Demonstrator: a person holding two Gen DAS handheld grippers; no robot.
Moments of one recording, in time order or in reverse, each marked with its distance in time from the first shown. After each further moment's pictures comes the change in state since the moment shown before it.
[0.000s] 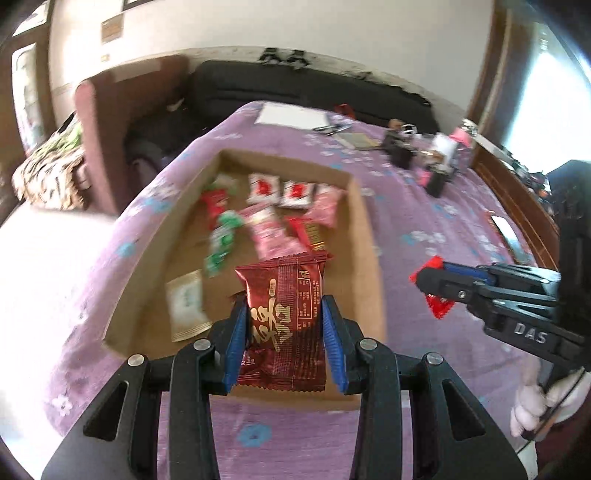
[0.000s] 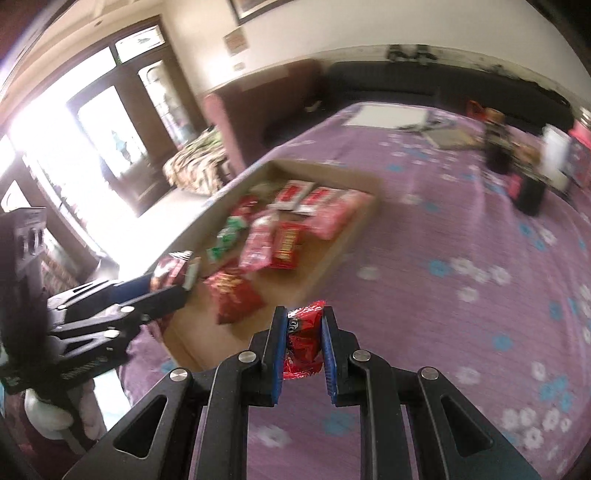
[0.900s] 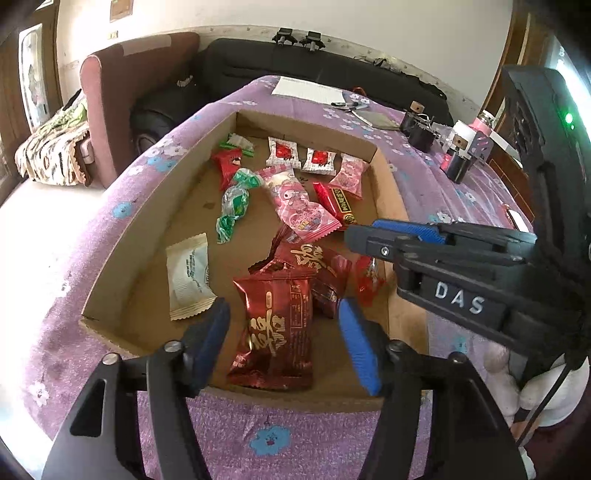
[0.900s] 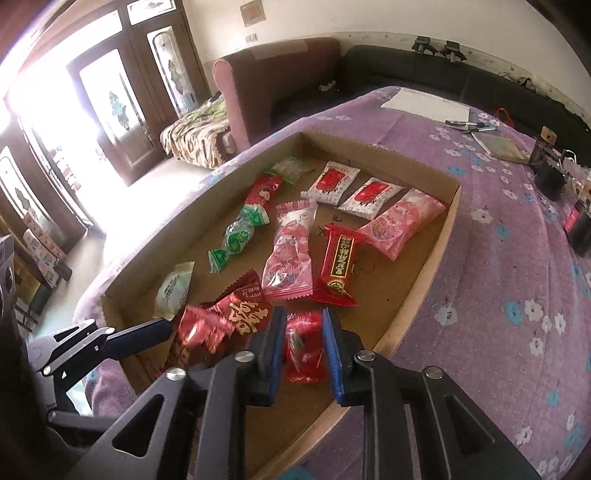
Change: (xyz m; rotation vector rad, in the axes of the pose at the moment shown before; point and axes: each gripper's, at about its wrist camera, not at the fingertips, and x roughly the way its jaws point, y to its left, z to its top) left arm 0.025 0.011 -0.016 -0.033 0.061 0.005; right arm 0.075 0.034 0.022 -0.058 0.058 -0.053
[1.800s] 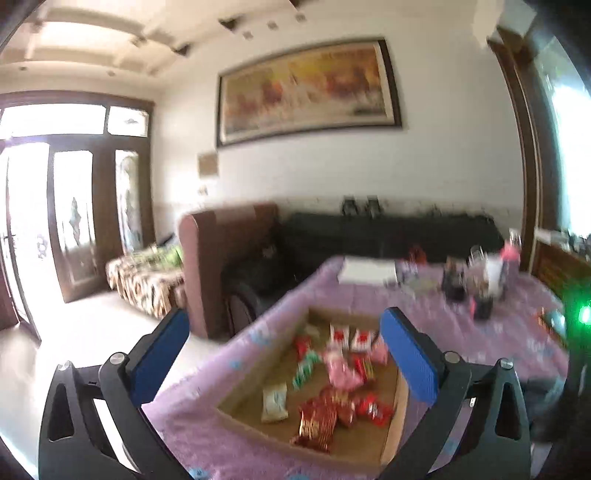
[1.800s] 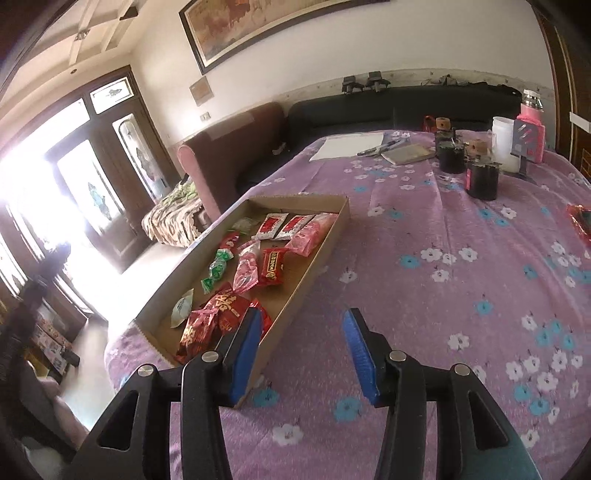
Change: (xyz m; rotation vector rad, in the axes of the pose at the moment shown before) left arm -0.150 -0.044 -0.019 -0.021 -0.735 0.364; right arm -0.114 -0.043 -0.075 0.230 -0.259 -0.036
